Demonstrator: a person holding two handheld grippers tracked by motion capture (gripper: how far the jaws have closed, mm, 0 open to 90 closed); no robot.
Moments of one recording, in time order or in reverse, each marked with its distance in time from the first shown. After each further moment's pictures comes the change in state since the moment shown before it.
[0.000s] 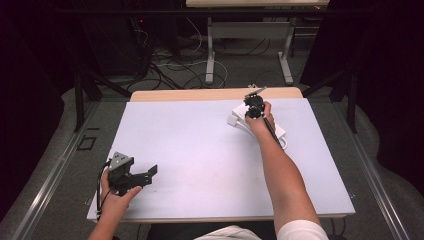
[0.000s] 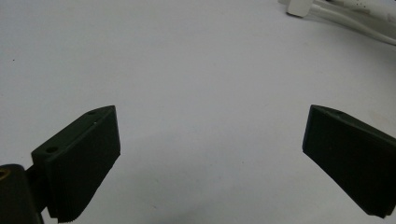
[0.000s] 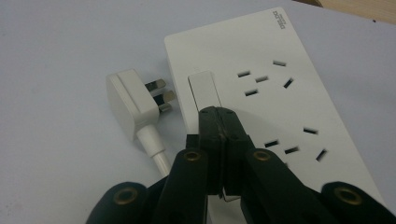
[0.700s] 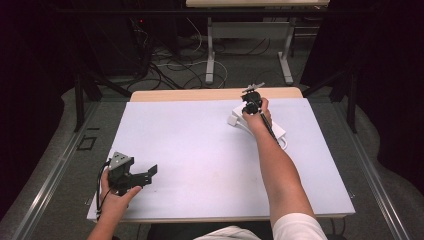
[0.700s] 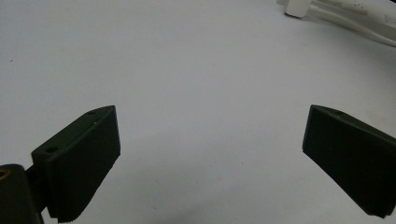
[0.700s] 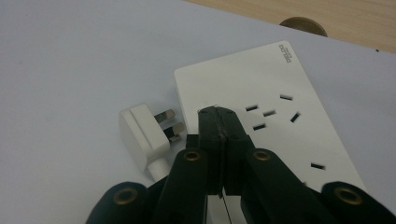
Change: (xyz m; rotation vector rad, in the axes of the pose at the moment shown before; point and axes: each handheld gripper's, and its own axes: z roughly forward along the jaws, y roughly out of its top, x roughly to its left) left arm 0.001 0.000 0.000 -0.001 -0.005 -0.009; right arm 0.004 0.015 0.004 -0.045 0.021 0.006
